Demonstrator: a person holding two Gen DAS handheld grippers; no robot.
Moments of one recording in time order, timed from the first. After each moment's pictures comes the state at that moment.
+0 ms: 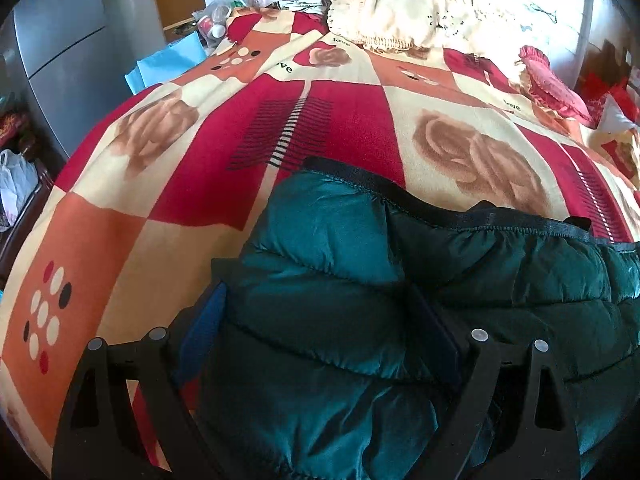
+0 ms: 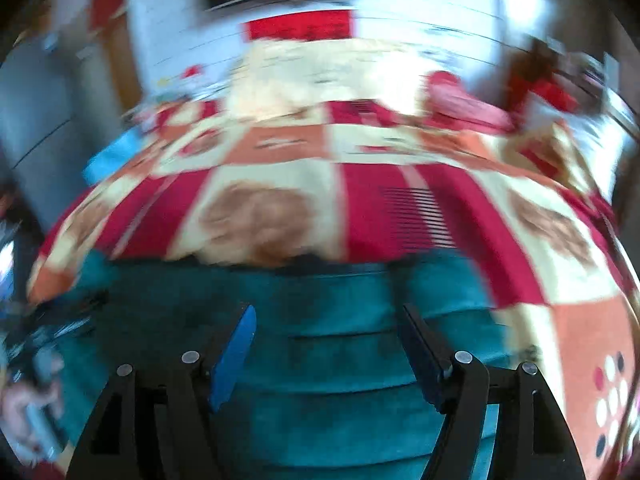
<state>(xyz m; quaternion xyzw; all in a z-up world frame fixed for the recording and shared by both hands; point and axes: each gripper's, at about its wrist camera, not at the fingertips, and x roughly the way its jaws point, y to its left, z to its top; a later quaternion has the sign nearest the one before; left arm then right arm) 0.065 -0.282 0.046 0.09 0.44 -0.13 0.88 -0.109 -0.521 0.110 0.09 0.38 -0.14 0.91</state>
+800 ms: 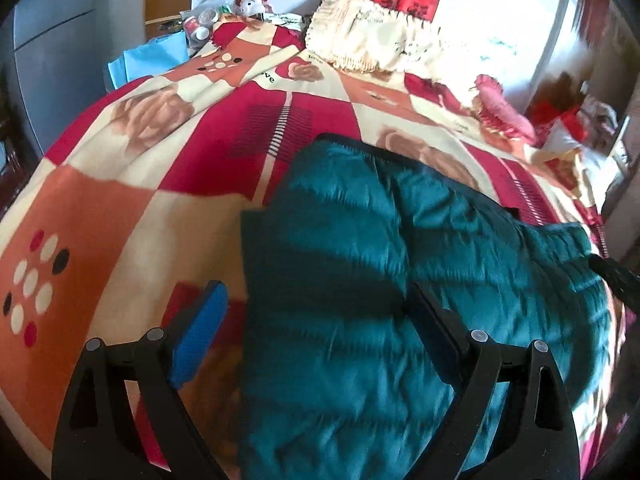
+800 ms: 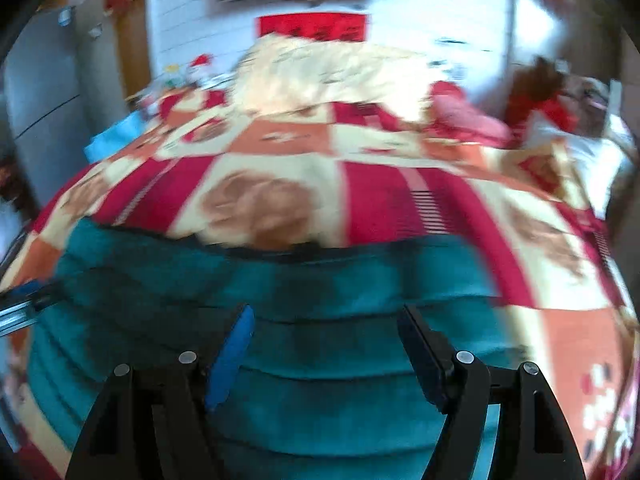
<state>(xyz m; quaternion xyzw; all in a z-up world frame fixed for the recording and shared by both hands) 0.013 -0.209 0.074 0.01 0.43 -0.23 0.87 -0.142 -0.550 0.101 0.07 0.38 -0.21 0.90</state>
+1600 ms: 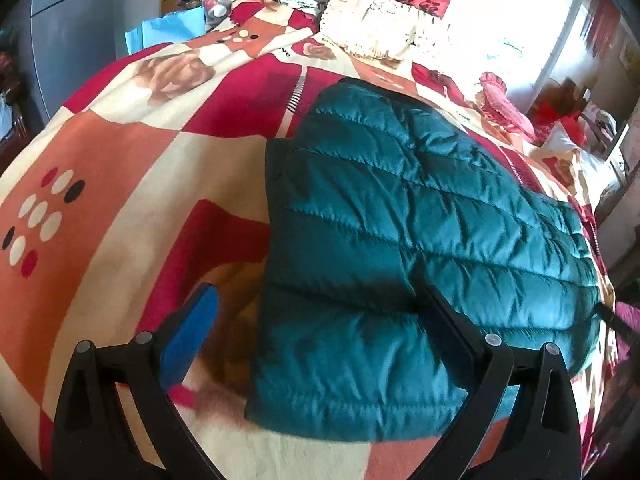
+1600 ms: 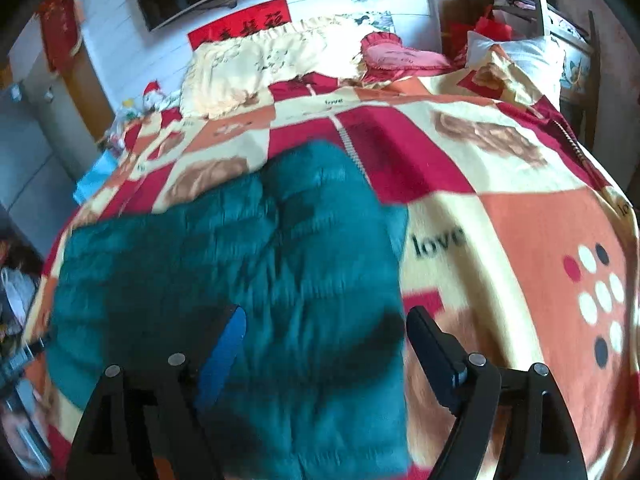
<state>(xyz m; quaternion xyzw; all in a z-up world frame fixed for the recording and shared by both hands) -0.027 -0.182 0.057 -0.01 0.45 -0.22 0.86 -0.248 -0.573 0.070 0.18 0.39 -0.20 0.88</state>
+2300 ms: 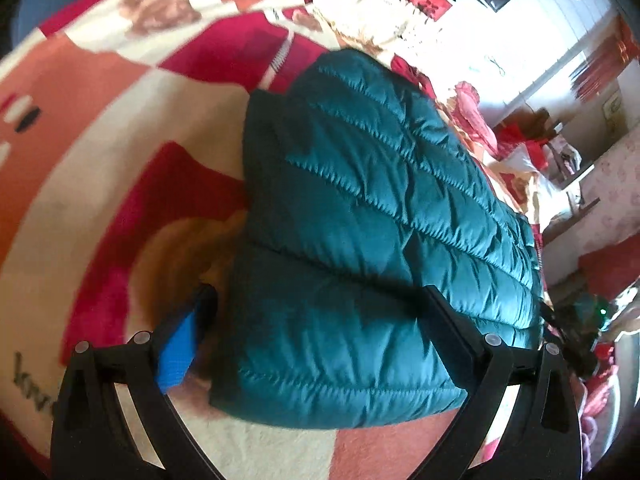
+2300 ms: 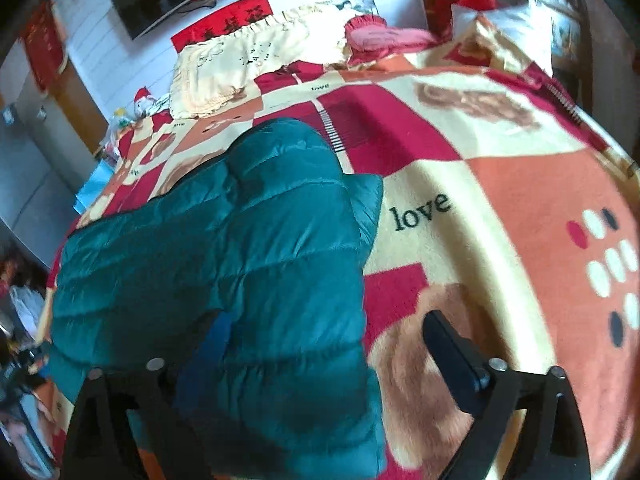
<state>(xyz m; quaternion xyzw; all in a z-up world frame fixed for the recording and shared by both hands) -0.006 -0.167 0.029 -0.12 0.52 -0.30 0.79 -0.245 -0.621 0.046 0.26 0.39 -0.18 0.87</state>
